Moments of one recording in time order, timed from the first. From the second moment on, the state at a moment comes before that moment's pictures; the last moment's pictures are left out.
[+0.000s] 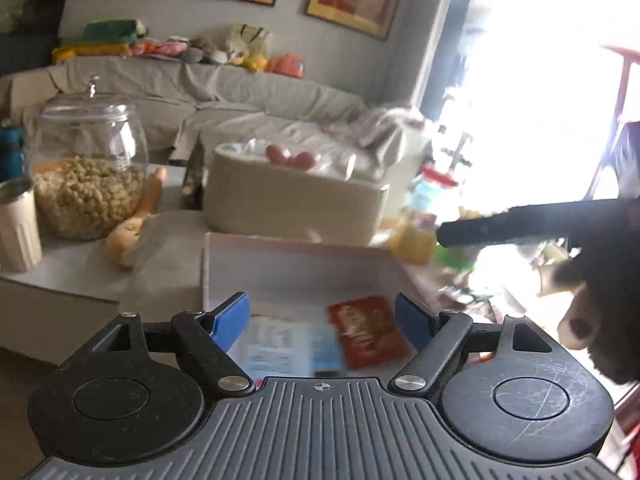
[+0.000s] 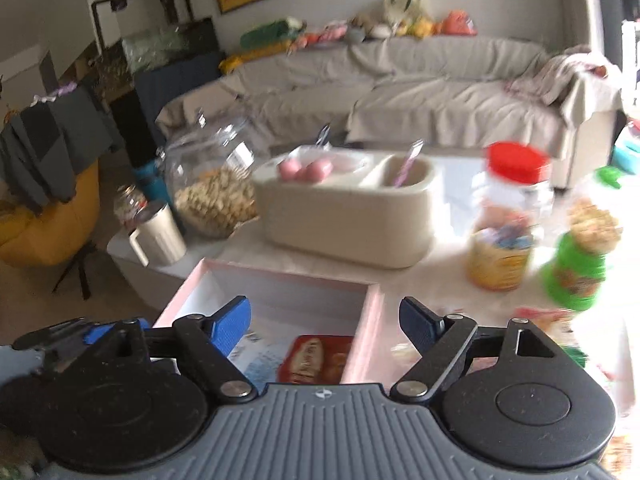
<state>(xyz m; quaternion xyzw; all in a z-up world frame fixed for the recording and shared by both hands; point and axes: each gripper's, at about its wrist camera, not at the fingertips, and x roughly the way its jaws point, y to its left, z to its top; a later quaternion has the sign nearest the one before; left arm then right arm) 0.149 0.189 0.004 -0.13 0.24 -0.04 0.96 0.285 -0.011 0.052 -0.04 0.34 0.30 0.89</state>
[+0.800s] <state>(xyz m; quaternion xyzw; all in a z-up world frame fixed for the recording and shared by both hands) 0.095 0.094 -0.049 -0.14 0.33 -0.14 0.92 0.320 -0.064 -0.035 -0.05 0.33 0.19 0.92</state>
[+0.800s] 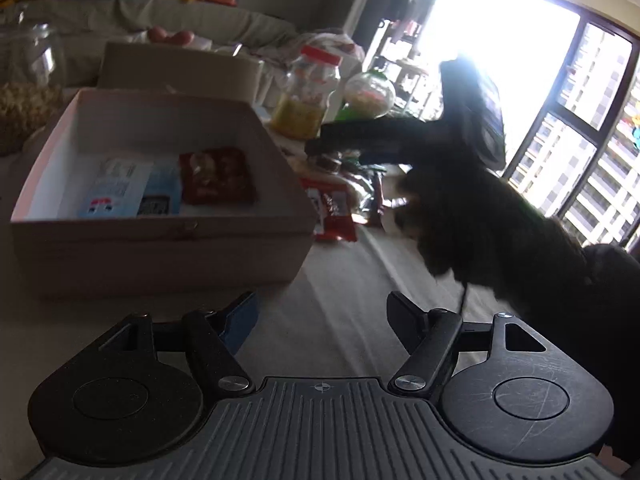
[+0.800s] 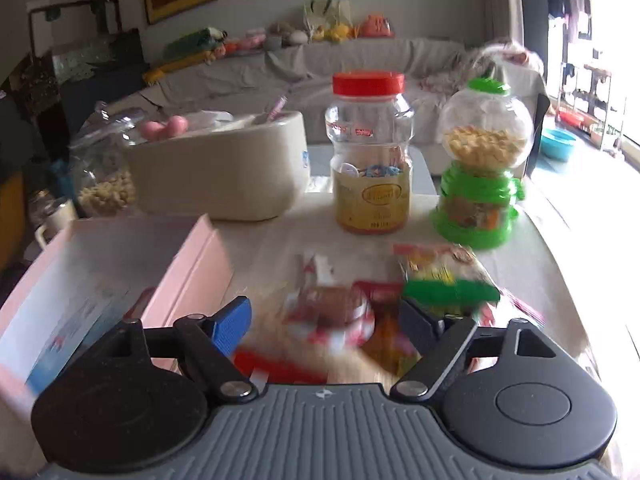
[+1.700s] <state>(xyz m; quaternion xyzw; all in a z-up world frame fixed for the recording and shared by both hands) 0.097 0.084 -0.061 -0.17 0.36 -0.16 0.90 0.220 -0.111 -0.037 -0.04 0.39 0.27 0.88</state>
